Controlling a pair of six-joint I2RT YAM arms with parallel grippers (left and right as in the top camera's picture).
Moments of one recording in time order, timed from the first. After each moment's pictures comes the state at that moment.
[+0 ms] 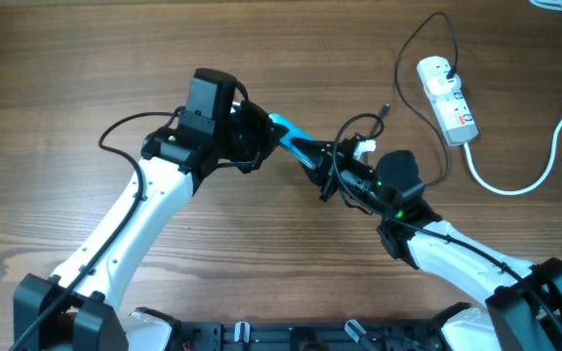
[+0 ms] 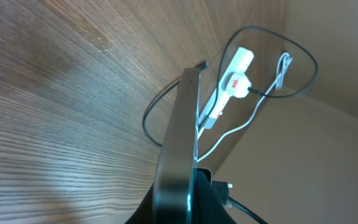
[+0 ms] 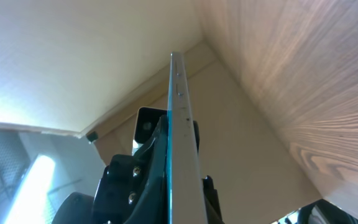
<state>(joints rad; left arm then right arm) -0.38 1.49 1.12 -0.48 0.48 -1.38 0.51 1.45 0.47 0.86 -0.46 2.11</state>
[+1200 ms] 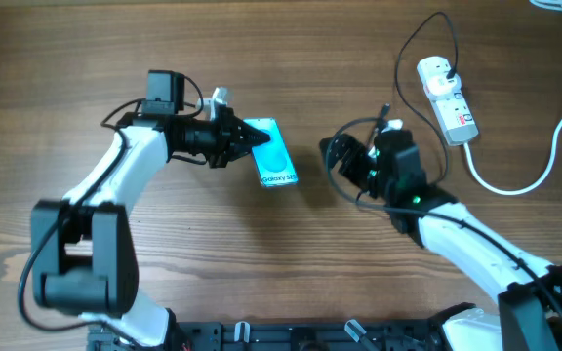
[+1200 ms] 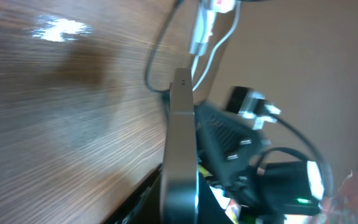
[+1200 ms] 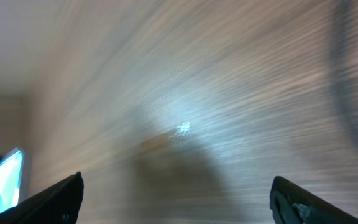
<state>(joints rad) -0.09 1.78 1.11 -0.51 1.12 -0.66 0.37 1.44 0.63 0.09 -0.17 0.94</state>
